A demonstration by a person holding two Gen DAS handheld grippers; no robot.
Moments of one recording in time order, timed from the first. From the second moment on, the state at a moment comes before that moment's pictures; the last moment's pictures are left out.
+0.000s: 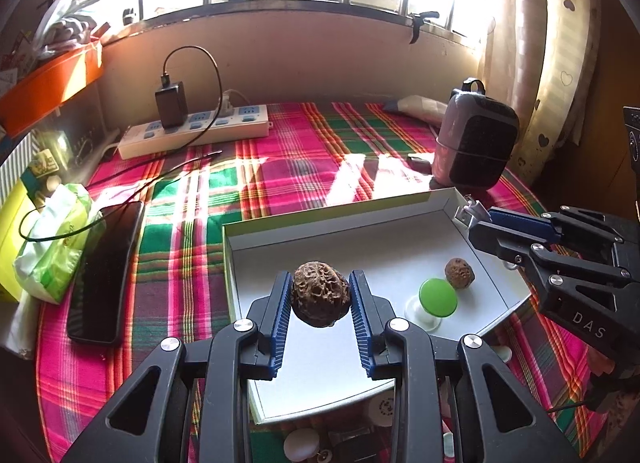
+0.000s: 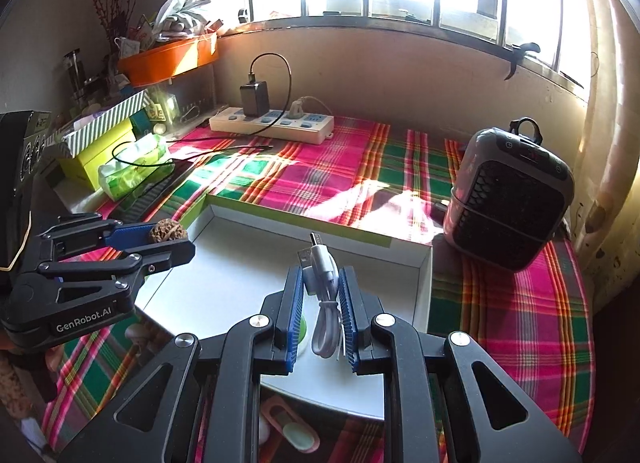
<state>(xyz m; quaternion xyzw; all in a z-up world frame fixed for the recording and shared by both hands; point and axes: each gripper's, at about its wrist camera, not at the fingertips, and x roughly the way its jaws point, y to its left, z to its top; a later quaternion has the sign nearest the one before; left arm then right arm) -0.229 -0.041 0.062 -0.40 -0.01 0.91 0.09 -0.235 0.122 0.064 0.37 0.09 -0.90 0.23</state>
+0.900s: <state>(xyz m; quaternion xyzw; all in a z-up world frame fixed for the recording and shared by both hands) -0.300 -0.036 0.014 -0.46 0.01 0.88 0.08 -0.308 0.097 0.013 0.46 0.09 -0.86 0.22</state>
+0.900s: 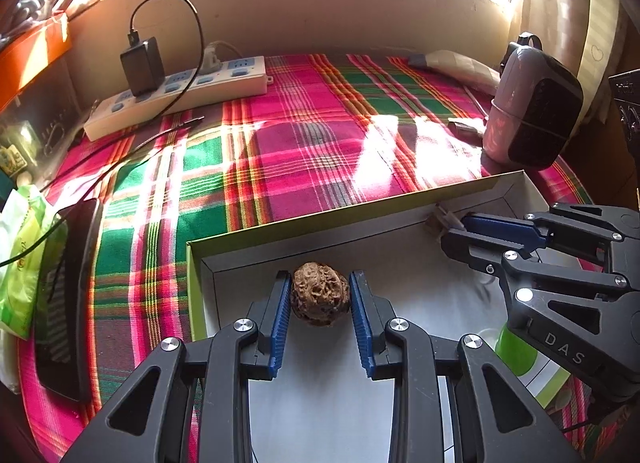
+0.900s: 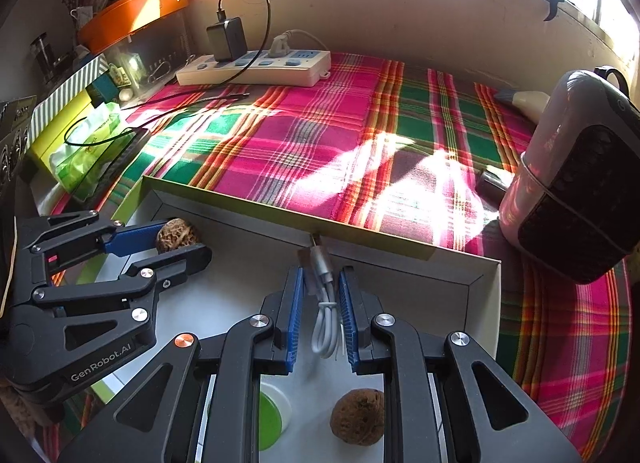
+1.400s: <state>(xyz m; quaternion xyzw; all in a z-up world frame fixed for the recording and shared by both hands) -0.303 -0.036 0.015 -0.46 0.01 0.88 0.08 -0.310 0.097 0.014 0.46 0.08 -0.86 0.22</state>
